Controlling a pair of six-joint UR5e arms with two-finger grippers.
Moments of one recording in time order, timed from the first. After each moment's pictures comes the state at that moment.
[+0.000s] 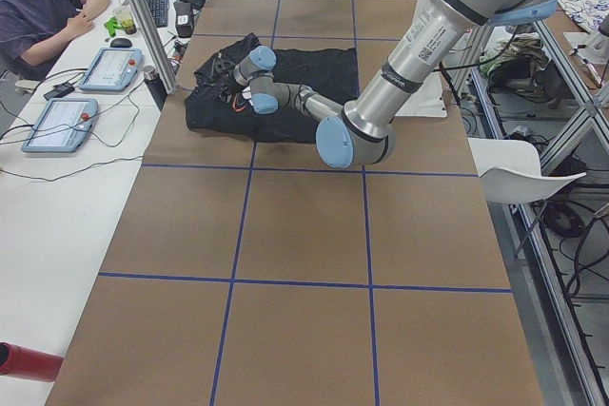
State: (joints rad) left arm -0.73 -2.36 -1.14 -2.46 -1.56 -1.27; right arm 1.16 -1.39 1.63 -1.10 2.15 0.61
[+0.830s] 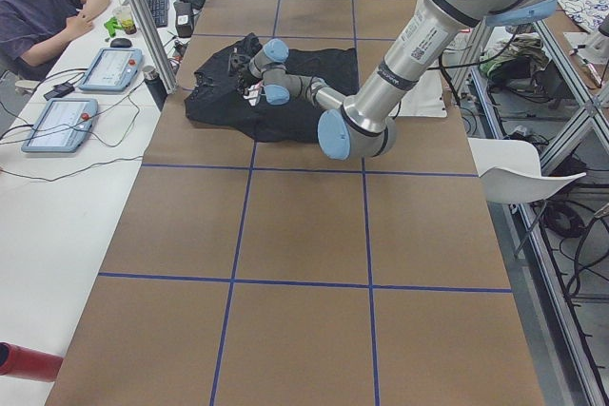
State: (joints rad) left arm -0.66 -2.39 -1.13 -2.44 -1.55 -1.32; right arm 1.16 -1.38 1.62 -1.10 2.15 0.61
